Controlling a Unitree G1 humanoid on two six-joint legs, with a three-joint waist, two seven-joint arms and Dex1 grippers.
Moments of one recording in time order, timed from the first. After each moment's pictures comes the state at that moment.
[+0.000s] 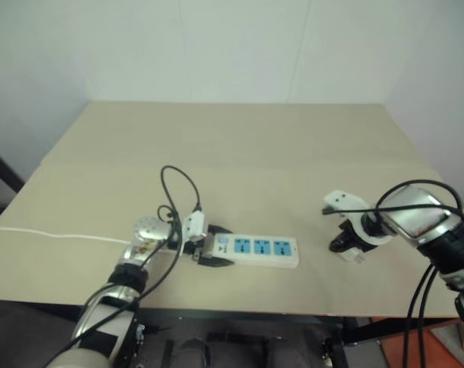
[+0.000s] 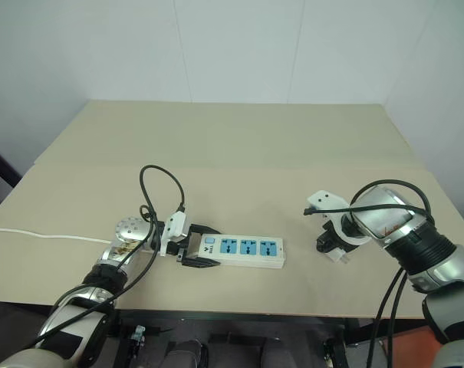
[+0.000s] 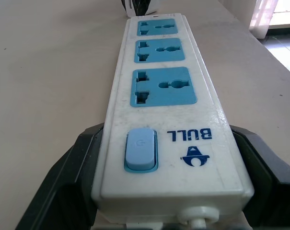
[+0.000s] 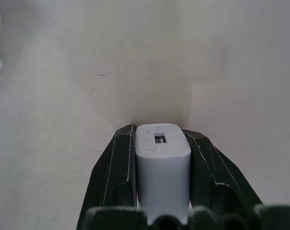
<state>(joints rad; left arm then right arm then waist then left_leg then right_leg) -0.64 0.36 -0.18 0.74 -0.14 -0.32 -1.49 -0.88 -0.98 0.61 -0.01 0.34 1.44 0.84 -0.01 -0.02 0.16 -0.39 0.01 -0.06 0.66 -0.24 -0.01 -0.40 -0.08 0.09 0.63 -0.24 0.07</state>
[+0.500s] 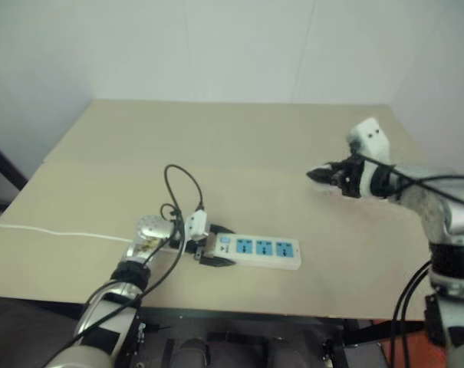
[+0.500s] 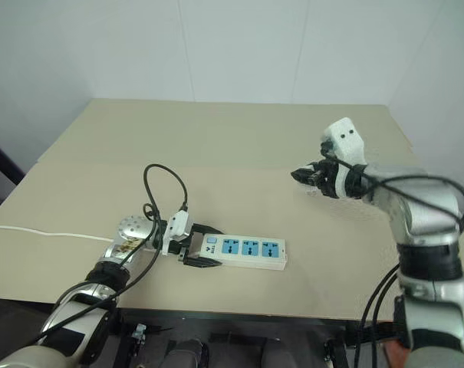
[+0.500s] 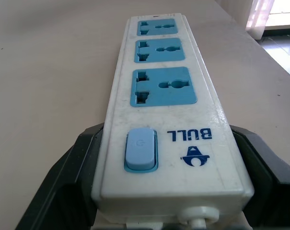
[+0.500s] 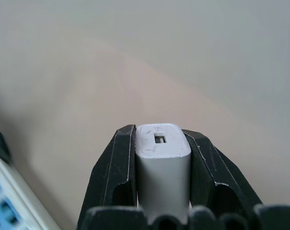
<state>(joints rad) -0.67 0.35 -0.19 0.78 -0.14 -0.33 -1.50 -0.66 -0.68 -0.12 -0.20 0.45 1.02 0.69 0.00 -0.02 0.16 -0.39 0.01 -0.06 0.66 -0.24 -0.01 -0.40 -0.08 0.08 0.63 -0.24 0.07</state>
